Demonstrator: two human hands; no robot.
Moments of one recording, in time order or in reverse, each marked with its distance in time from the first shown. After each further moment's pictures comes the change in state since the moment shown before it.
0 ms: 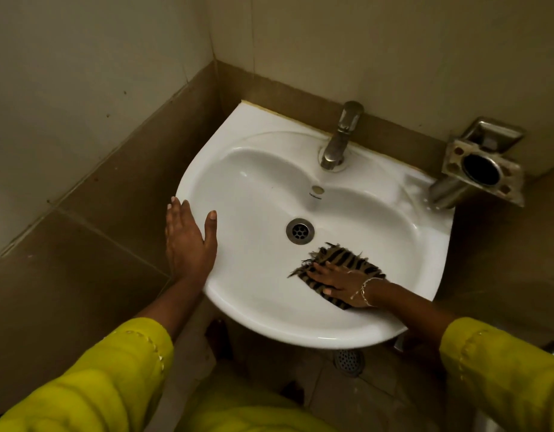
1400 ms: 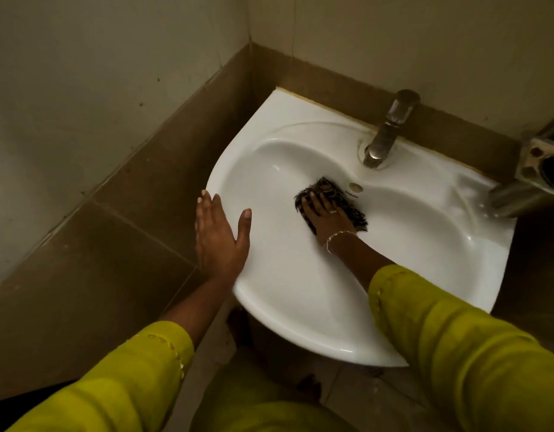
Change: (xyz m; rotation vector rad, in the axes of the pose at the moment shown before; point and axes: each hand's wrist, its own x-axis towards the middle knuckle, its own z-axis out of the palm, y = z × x) left_hand -0.002 0.002 -0.003 0.013 -0.023 -0.018; right_hand 0.118 -0.032 -0.063 -0.247 0.496 0.192
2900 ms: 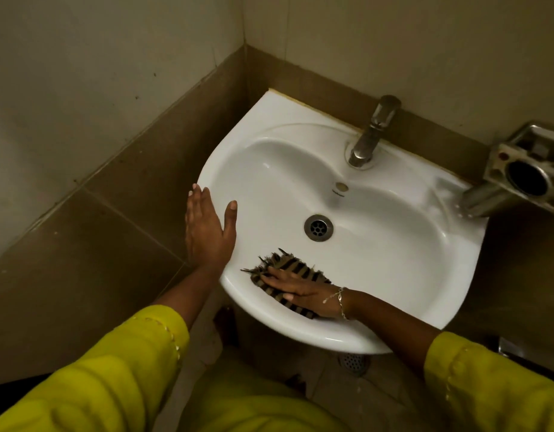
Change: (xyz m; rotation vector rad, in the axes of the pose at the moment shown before) left_hand 0.001 0.001 0.001 -0.034 -0.003 -0.010; right_hand -0.139 -0.024 -0.035 0.692 -0.481 -0.382
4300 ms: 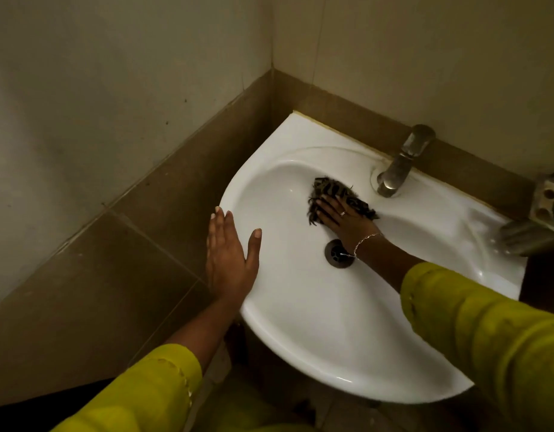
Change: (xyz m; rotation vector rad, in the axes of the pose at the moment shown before) left_hand -0.002 -0.001 -0.003 0.002 -0.009 0.004; right_hand 0.101 0.080 -0.112 -1.602 0.406 0.285
